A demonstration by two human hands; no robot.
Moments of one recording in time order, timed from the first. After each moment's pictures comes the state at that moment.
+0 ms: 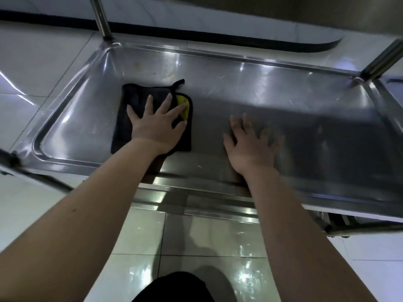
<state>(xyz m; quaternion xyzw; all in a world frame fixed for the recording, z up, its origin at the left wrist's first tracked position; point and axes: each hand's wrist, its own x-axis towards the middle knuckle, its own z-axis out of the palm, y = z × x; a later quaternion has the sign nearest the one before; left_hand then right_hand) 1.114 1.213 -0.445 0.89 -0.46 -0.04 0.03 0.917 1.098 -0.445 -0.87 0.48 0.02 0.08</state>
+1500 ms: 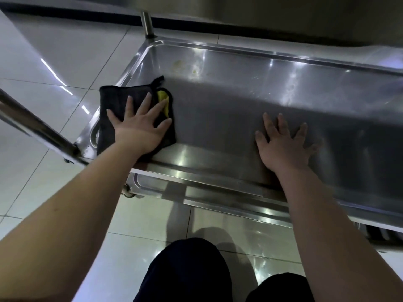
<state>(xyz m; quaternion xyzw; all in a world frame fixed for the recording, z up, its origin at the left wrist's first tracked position) 1.189 1.307 -0.446 0.94 -0.33 -0.06 0.01 0.936 1.101 -0.452 -0.86 0.50 0.05 0.08</state>
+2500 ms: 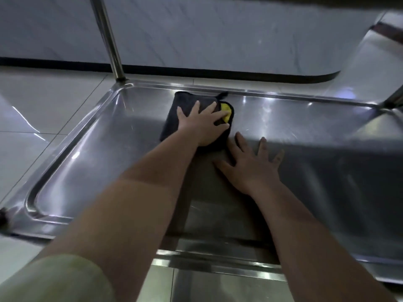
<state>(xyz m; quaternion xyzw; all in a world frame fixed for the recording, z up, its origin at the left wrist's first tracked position) 1.164 1.072 -0.444 0.84 -0.54 -0.06 0.03 0.983 1.067 -0.457 -0.91 0.42 0.03 0.08</state>
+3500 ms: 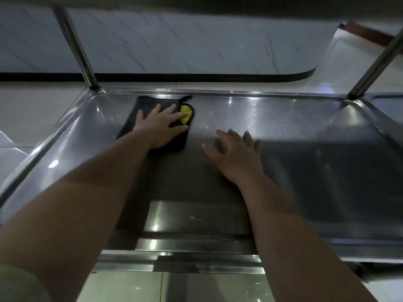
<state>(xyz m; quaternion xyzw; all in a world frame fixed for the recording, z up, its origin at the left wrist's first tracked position) 1.187 1.107 -0.438 0.84 -0.54 -0.05 0.04 0.953 1.052 -0.448 -0.88 0.43 -0.11 0.17</state>
